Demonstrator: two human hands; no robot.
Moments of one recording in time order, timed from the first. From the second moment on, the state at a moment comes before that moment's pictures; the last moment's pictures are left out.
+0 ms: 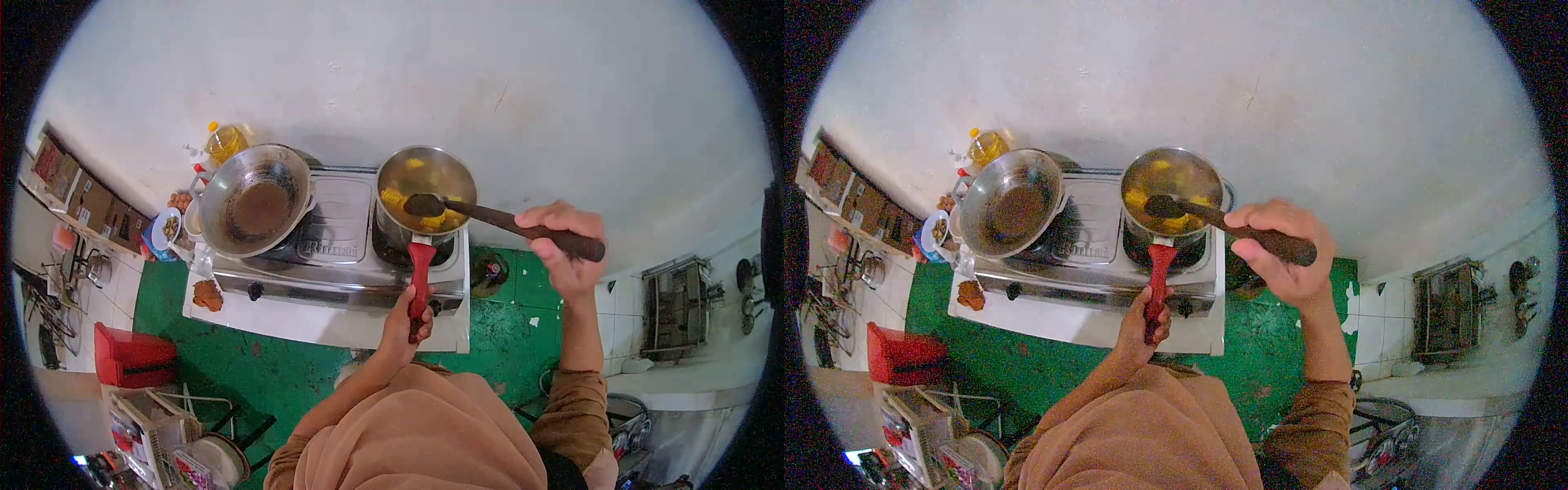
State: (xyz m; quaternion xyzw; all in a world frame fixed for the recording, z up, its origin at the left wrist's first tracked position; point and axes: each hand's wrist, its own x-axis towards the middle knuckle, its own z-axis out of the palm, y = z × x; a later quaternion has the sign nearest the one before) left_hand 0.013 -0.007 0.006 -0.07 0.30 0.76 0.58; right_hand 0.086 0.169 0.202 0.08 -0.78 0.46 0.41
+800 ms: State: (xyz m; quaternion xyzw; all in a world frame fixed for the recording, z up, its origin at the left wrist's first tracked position) left_hand 0.012 -0.005 0.016 -0.06 0.32 0.75 0.58; right_hand 0.067 0.171 0.139 0.00 -0.87 0.38 0.32
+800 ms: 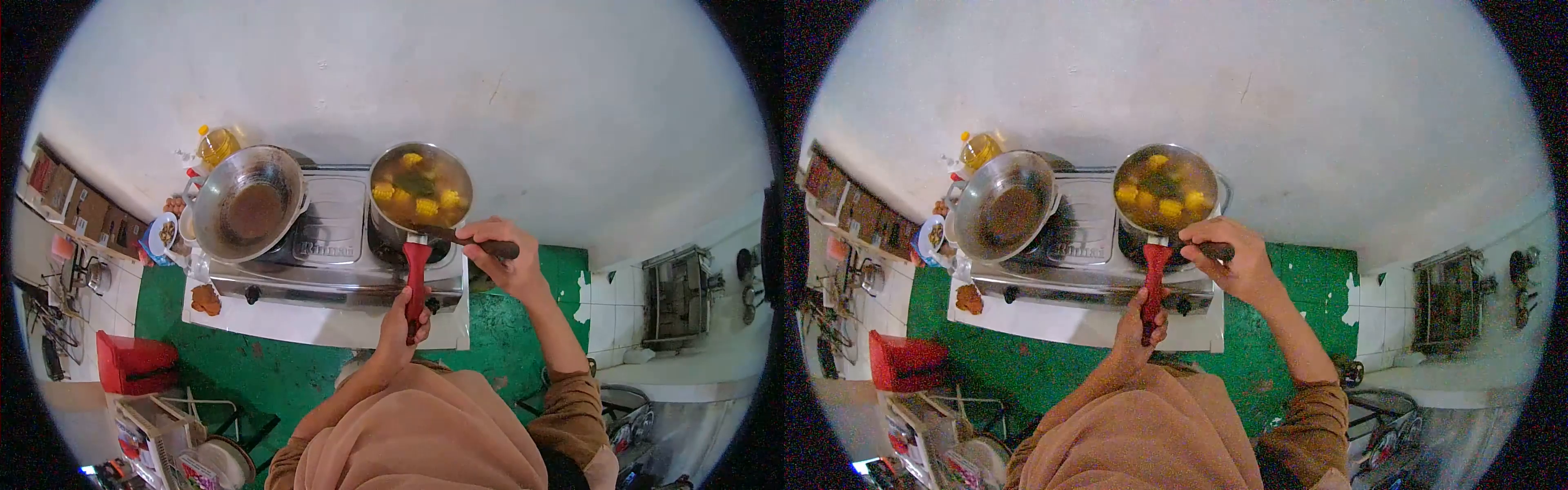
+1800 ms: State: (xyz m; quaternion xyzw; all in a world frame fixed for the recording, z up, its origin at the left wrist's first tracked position) left_hand -0.003 0.001 0.013 -0.04 0.32 0.72 0.62; right_hand -0.005 0.207 0.173 0.21 -0.92 0.09 0.31
